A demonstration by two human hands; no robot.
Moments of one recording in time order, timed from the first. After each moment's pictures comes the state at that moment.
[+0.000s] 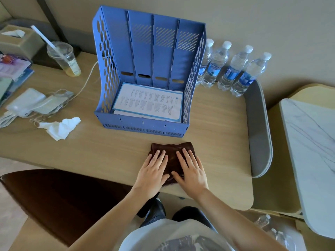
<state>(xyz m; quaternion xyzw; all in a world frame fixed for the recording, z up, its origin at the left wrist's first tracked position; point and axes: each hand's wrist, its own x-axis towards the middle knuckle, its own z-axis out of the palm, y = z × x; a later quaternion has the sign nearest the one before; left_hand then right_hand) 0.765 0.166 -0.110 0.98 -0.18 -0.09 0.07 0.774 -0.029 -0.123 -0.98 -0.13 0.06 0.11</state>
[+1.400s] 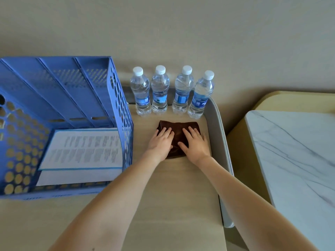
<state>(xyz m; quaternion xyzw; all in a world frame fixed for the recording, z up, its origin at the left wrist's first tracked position) 1.071 -0.048 -0.091 0.96 -0.25 -0.14 0.04 1.040 -0.216 -0.100 -0.98 0.01 0.08 0.16</state>
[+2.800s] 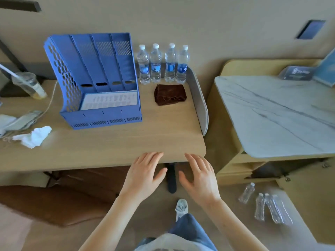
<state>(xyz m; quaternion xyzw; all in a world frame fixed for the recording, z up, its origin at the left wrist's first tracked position) 0.612 0.078 0.013 0.94 -0.26 0.04 0.21 0.557 -0.127 -0.011 -0.96 0.01 -0.15 0.24</state>
